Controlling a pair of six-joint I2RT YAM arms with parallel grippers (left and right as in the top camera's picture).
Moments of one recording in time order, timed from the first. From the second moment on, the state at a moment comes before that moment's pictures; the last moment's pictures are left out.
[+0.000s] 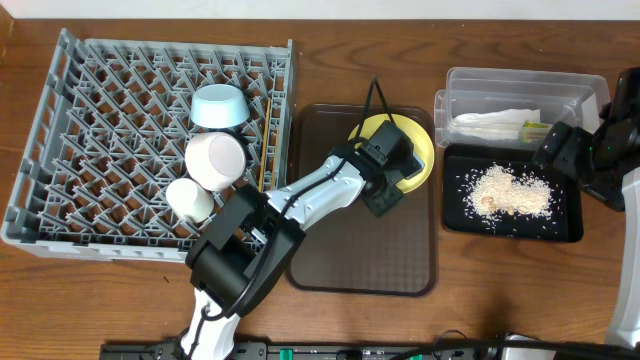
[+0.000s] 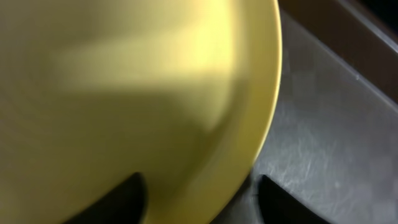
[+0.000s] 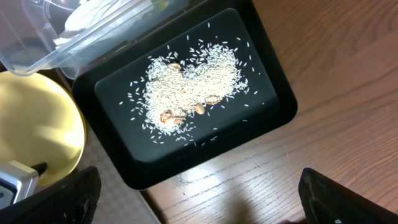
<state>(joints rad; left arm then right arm) -0.74 2.07 1.38 -0.51 0.17 0.20 -0.26 1.46 1.52 -1.34 0.05 0.35</state>
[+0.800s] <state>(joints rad) -0.75 2.05 1.39 -0.57 0.14 0.21 -0.26 1.46 1.52 -1.34 0.05 0.35</state>
